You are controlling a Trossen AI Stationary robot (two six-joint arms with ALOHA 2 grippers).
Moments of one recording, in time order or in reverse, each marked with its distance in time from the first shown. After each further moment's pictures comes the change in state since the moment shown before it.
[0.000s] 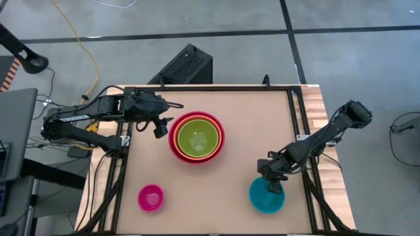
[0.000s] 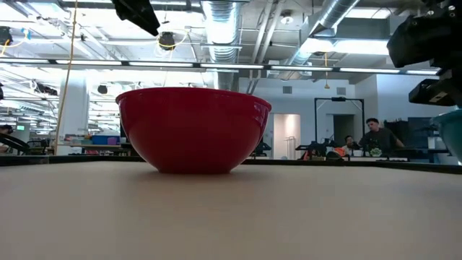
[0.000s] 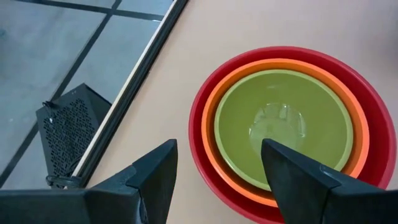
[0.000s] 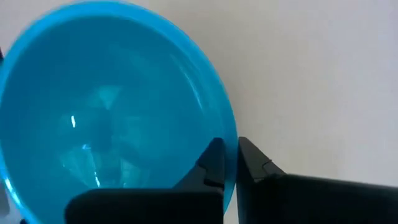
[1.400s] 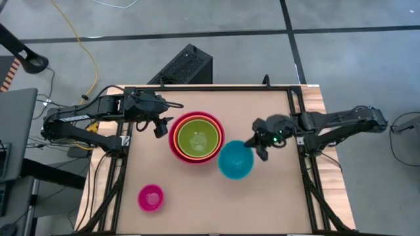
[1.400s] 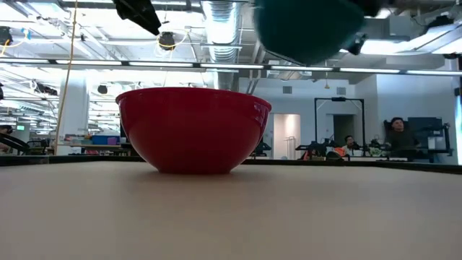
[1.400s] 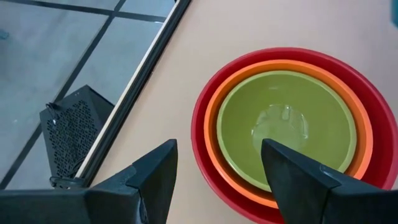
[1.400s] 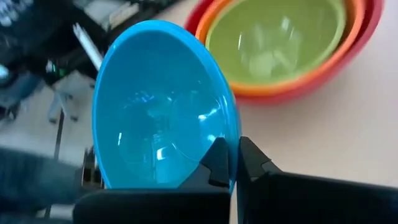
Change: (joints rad) left arm 0.000 0.000 0.000 0.006 -0.009 0.009; right arm -0.426 -0.250 0.164 0.202 0.033 -0.167
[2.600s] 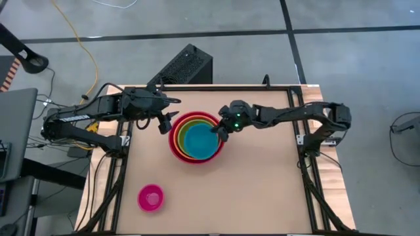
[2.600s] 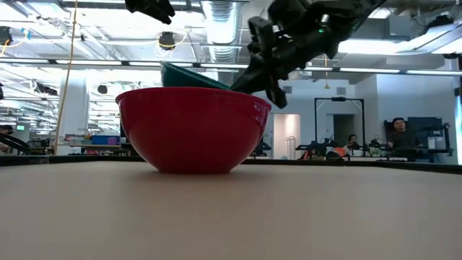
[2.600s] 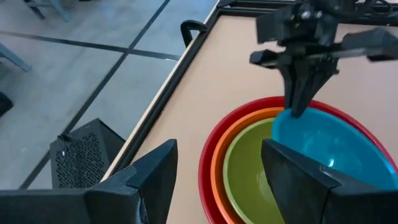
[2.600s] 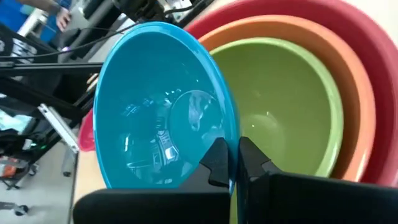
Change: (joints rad) left arm 0.000 0.000 0.000 0.166 -0.047 0.050; right arm -0.305 0.549 0.066 0.592 -0.218 0.020
